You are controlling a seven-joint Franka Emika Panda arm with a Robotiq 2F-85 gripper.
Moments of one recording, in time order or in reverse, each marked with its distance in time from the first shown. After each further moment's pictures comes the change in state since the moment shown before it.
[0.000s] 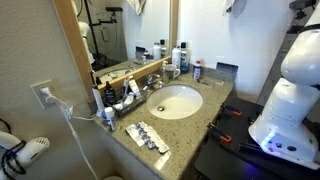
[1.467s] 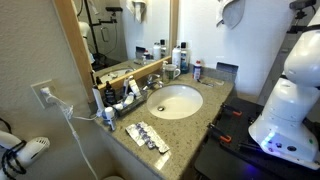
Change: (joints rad) arm 0.085 -0.049 0.042 -0.197 -0.061 -0.172 0.115
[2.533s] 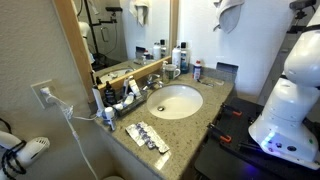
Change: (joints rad) arm 0.001 0.014 -0.032 -0.050 0.001 0.031 0.048
